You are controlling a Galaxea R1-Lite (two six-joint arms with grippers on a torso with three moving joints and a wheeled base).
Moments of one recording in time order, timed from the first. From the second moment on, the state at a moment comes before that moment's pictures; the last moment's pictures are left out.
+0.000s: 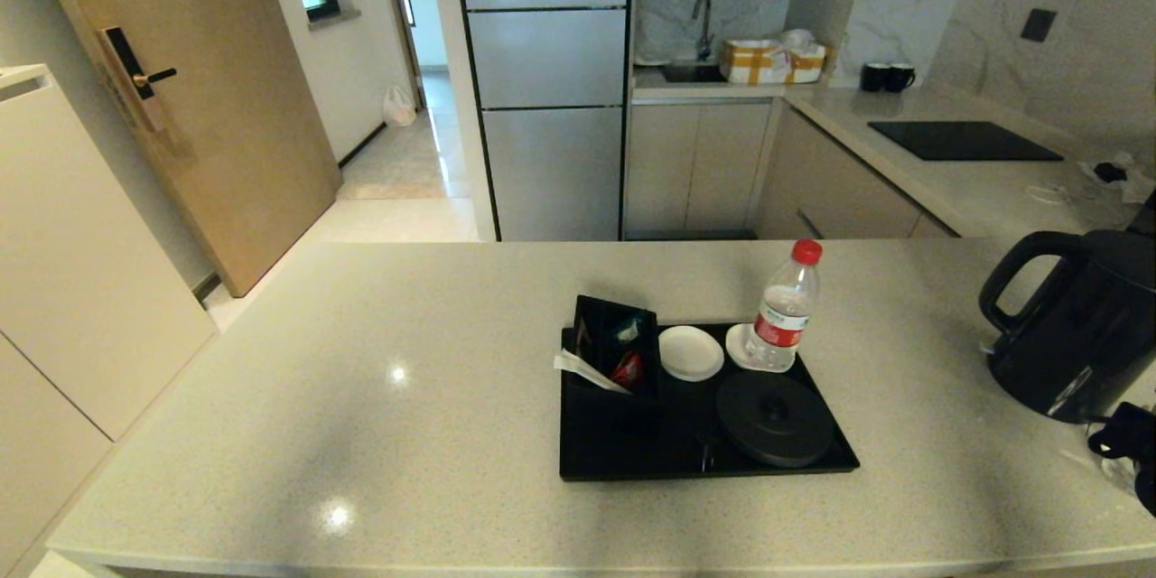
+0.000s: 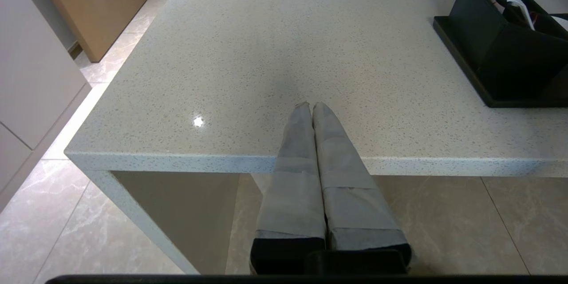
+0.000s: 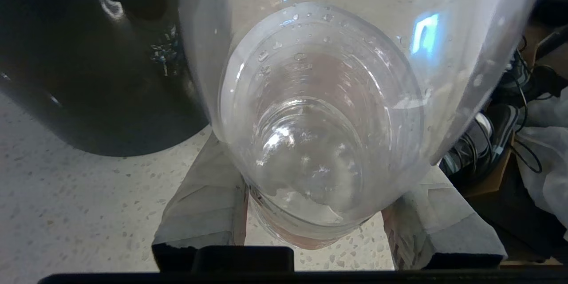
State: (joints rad) left arm 0.00 0.00 0.00 0.04 0.00 0.01; right arm -0.55 2.27 -0.41 -1.49 -0.44 0.08
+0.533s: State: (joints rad) left arm 0.00 0.00 0.00 0.04 0.00 0.01; right arm -0.56 2.26 -0.42 -1.48 -0.43 0.07
